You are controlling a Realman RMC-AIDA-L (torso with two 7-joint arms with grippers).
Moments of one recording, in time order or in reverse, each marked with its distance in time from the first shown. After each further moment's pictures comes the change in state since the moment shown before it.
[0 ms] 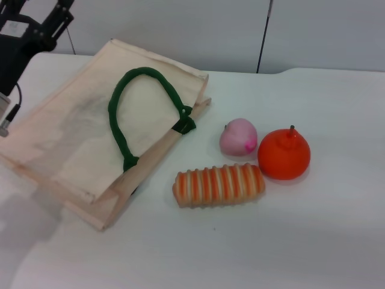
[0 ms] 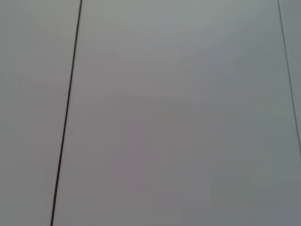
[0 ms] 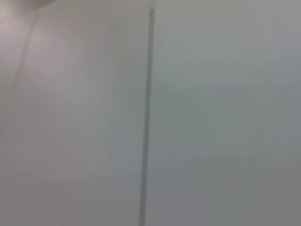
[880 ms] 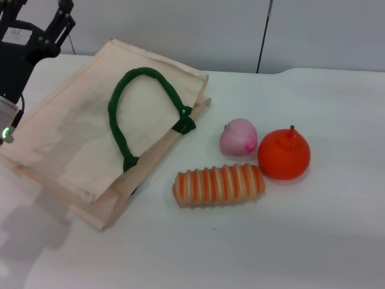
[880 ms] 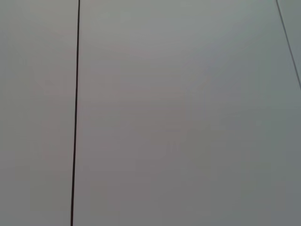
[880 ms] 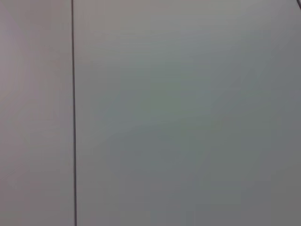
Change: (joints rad) left arm 0.027 -0.002 0.000 0.128 -0.078 -0.008 0.235; right arm 0.004 0.002 0.103 0.147 0.026 -0.002 0.006
